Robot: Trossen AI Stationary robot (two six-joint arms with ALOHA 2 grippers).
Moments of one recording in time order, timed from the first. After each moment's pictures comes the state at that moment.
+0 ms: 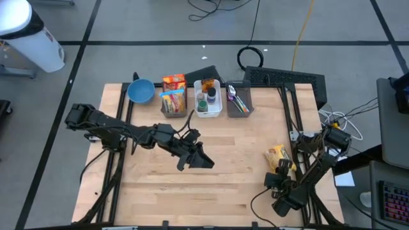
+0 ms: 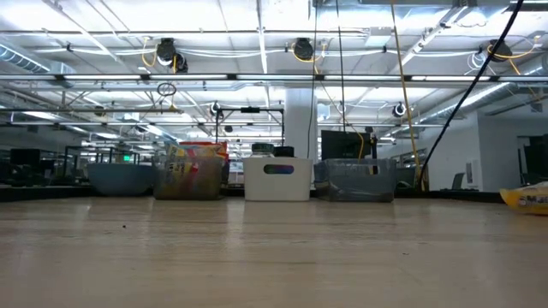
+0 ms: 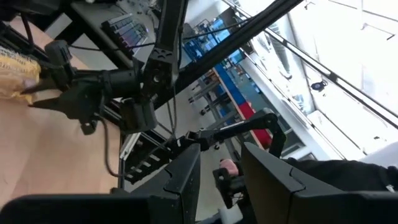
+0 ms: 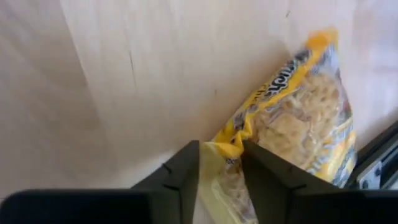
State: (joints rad) left arm -0.21 1.51 1.02 0.55 0.28 -0.94; right arm 1.02 1.79 0.98 -1.22 0.30 1.26
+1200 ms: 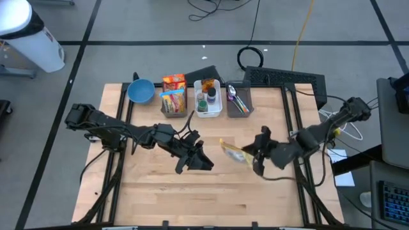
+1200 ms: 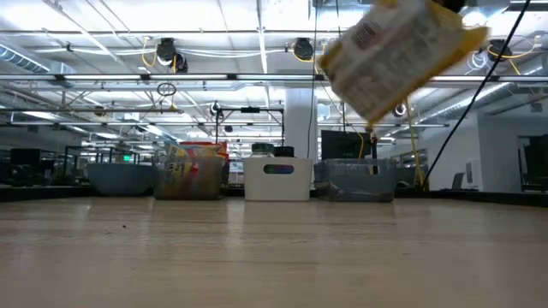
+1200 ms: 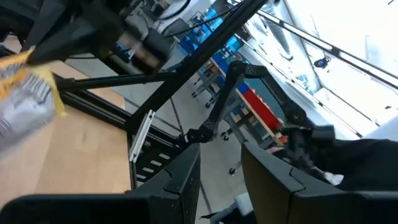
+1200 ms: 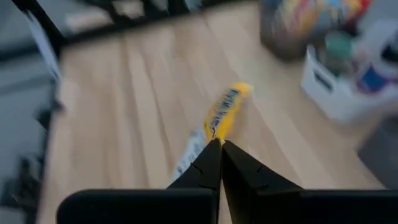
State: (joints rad) left arm -0.21 1.51 1.01 0.54 0.32 -0.80; right arm 0.53 1.13 1.03 -0.62 0.60 0.63
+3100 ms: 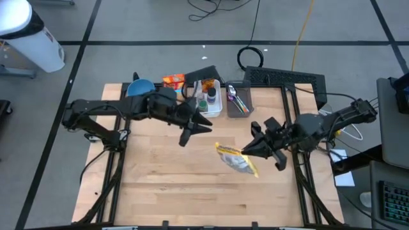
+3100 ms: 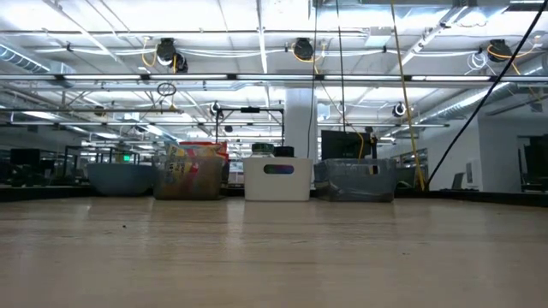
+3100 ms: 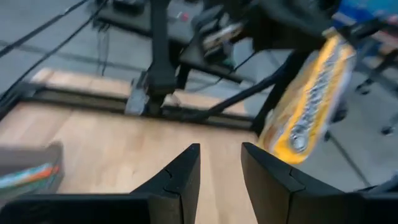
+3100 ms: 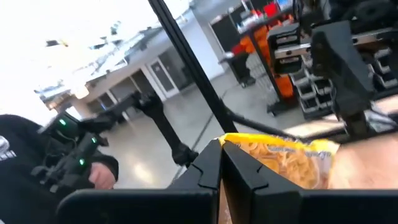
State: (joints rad) left arm 0.02 1.44 1.46 -0.31 0.21 -0.21; right arm 0.36 1.02 1.03 0.10 0.02 0.54
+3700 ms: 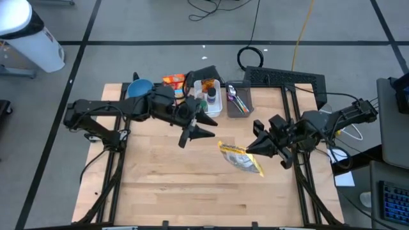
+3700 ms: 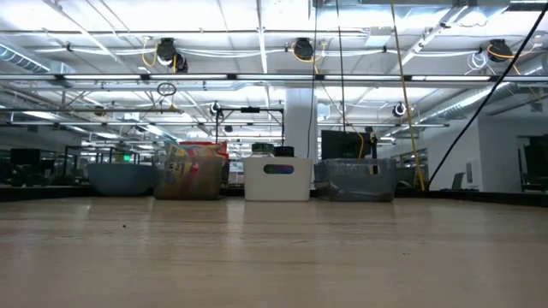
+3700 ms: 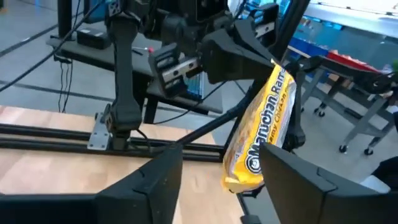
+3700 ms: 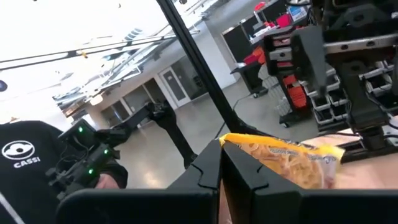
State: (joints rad) left arm 0.01 1.46 1.48 -0.14 0.32 -0.26; right arm 0.36 0.99 1.03 0.14 -0.01 0.54
